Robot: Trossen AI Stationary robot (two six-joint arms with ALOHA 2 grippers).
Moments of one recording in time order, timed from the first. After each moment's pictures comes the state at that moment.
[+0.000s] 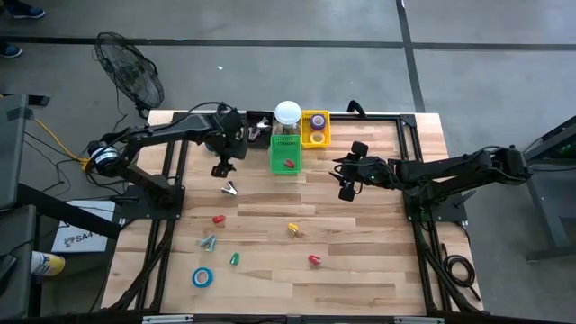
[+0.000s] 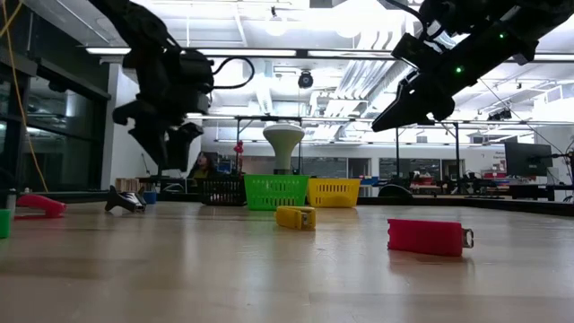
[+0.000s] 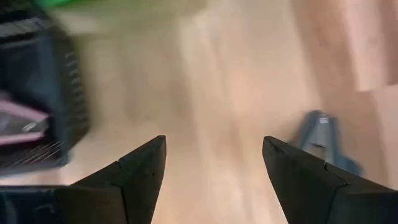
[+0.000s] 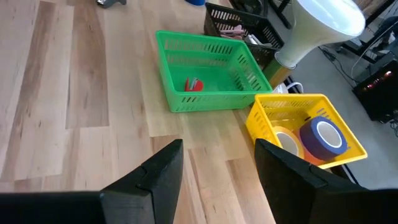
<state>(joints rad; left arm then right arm) 0.62 1.43 0.92 -0.77 0.23 0.83 -0.08 1.14 0.51 0.08 0.36 -0.17</state>
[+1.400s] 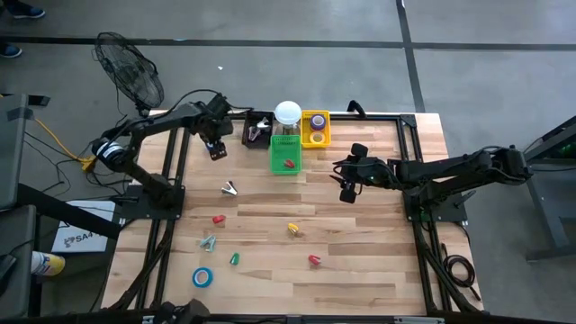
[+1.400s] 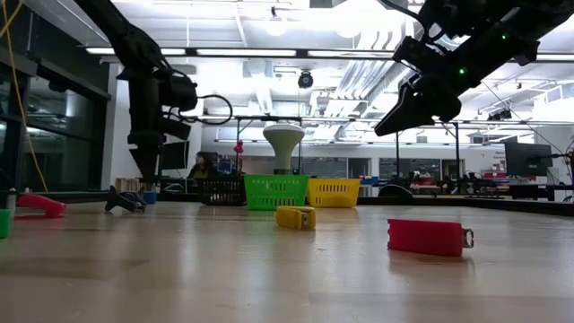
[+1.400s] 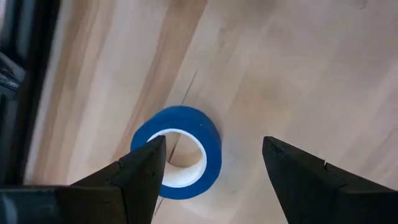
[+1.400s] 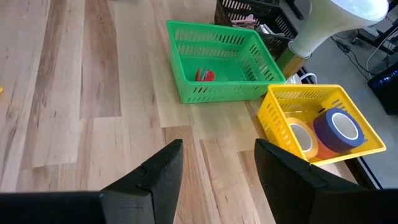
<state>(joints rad) 0.90 1.50 0.92 -0.76 -0.07 0.49 -0.08 1.14 0.51 0.05 0.33 -0.13</state>
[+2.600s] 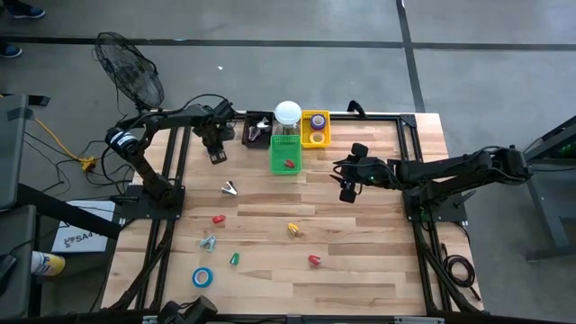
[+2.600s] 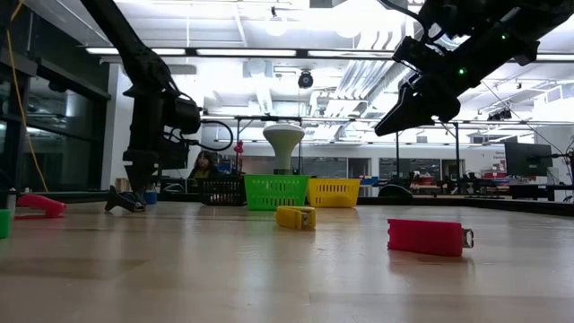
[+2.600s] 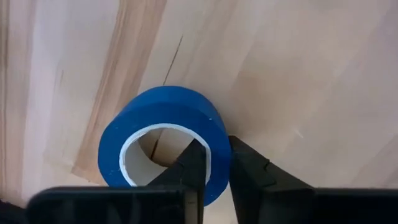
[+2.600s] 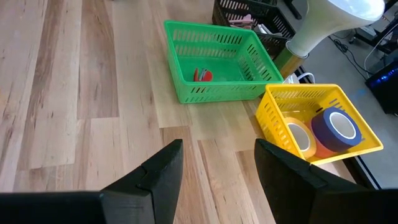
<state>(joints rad) 0.90 1.64 0.92 -0.76 -0.10 0.49 -0.08 1.14 0.51 0.05 0.33 -0.13</state>
